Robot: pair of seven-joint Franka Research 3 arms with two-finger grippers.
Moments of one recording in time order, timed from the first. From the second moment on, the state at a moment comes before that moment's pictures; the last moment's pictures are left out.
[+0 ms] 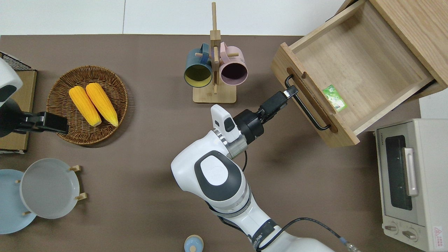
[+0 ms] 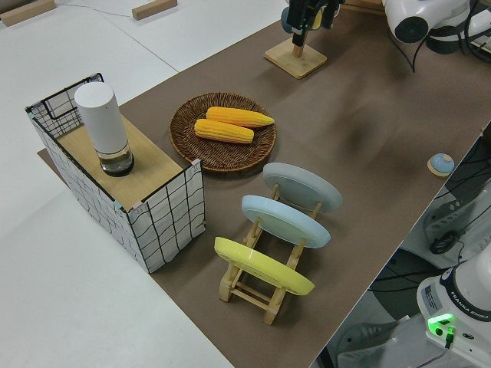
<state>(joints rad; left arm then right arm) 0.03 0.04 -0.06 -1.51 0.00 1.52 0.02 0.61 0.47 0.15 -1.64 -1.50 1.45 0.49</state>
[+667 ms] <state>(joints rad) 0.03 0.04 -0.06 -1.51 0.00 1.52 0.02 0.70 0.46 0.15 -1.46 -1.21 1.41 0.47</state>
